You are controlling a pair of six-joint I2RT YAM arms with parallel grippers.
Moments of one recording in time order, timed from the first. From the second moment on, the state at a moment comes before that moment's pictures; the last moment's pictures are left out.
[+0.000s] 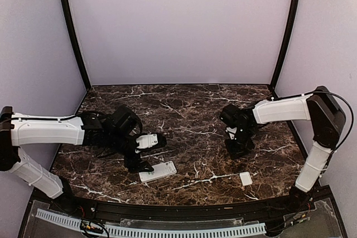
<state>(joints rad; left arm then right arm) -0.90 1.38 0.86 -0.50 0.22 0.40 0.68 1.75 1.06 -0.85 0.02 0.45</state>
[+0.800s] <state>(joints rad) -0.90 1.39 0.86 -0.50 0.22 0.40 0.67 1.79 1.10 -0.83 0.00 0.43</state>
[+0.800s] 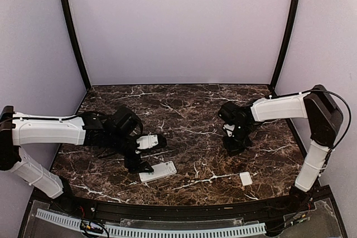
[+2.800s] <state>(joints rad) -1.01 1.62 0.87 -0.51 0.07 0.46 0.71 1.70 1.04 -0.79 -0.19 0.43</state>
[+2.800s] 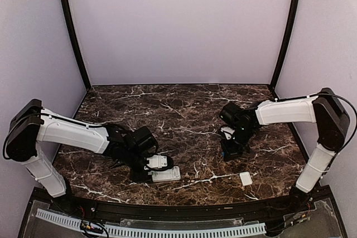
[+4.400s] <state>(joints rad) -1.21 1.79 1.13 -0.58 0.07 0.11 0.79 1.41 0.96 -0.87 -0.48 0.48</state>
